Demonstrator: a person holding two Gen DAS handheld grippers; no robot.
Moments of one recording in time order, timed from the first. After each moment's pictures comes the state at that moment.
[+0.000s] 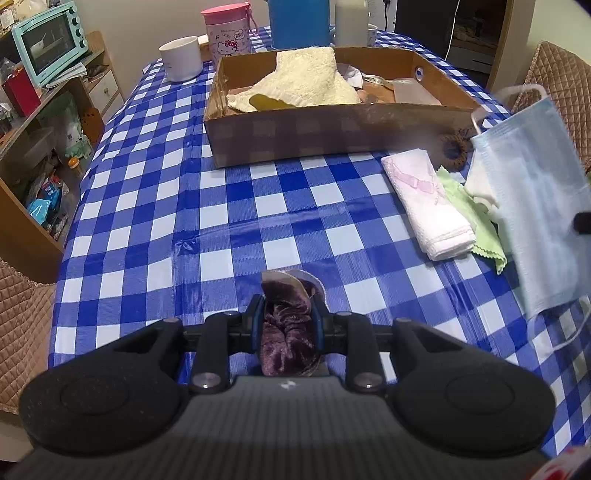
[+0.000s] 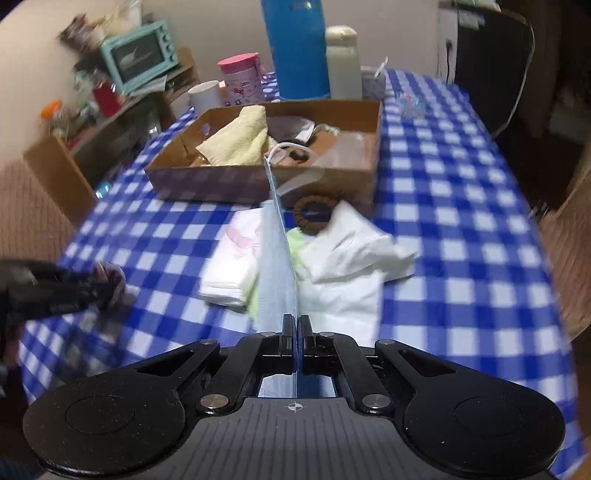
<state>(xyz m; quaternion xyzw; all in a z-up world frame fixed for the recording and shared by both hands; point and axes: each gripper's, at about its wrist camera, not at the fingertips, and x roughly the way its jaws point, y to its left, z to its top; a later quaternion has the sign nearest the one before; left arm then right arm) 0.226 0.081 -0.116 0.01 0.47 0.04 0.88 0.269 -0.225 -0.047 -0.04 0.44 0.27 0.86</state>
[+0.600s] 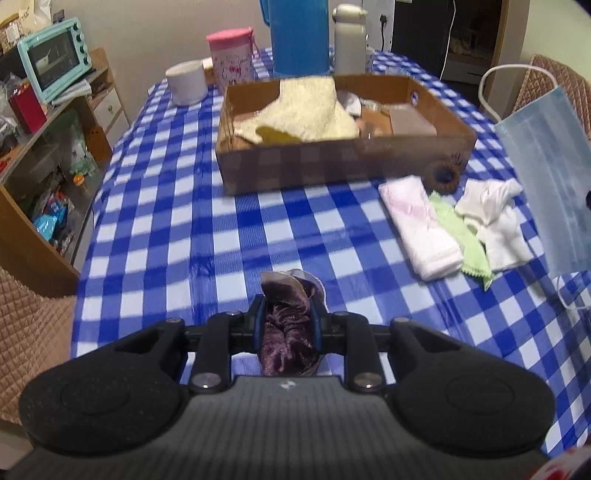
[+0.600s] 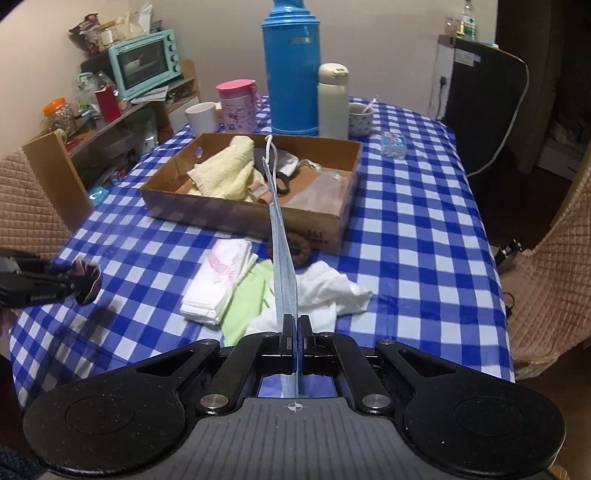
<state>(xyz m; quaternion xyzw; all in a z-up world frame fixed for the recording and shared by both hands) 0.218 0.086 -0.085 0.02 0.44 0.03 0.90 0.271 -0.242 -0.012 -0.07 0.40 0.26 0.87</state>
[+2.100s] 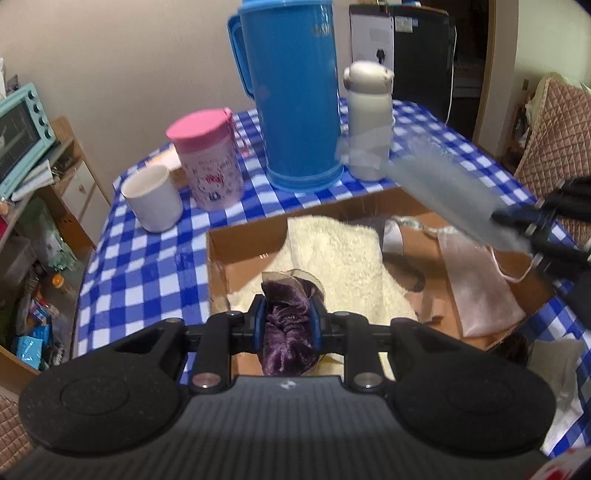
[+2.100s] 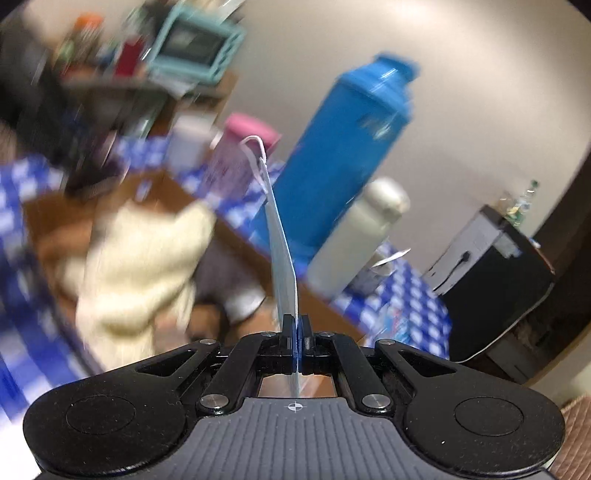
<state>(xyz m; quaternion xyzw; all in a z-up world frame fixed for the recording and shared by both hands) 0.450 0.112 -0.055 0.07 0.40 0.00 0.91 0.454 -0.097 -0.084 -0.32 0.21 0.27 0.88</state>
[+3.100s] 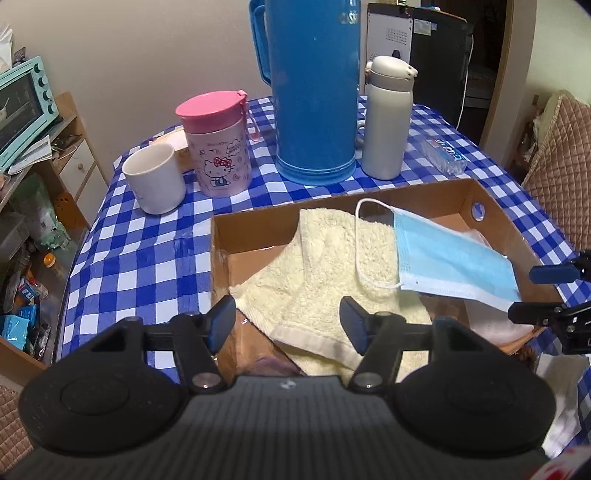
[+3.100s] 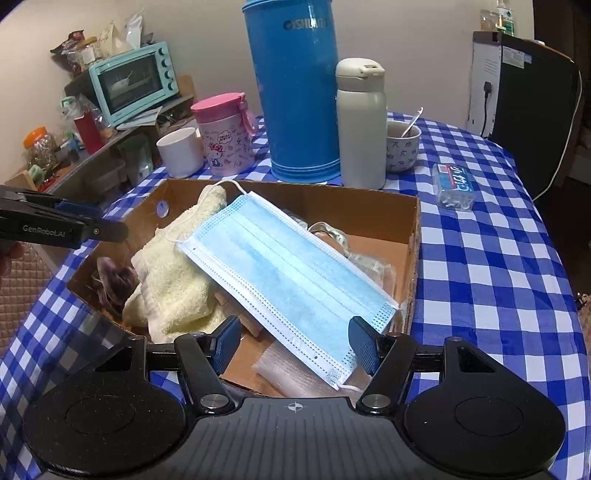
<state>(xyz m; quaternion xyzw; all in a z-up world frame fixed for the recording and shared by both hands) 0.459 0.131 -0.065 0.03 0.40 0.01 0.91 0.474 -0.152 -0.078 -0.04 0.39 0.30 0.87</state>
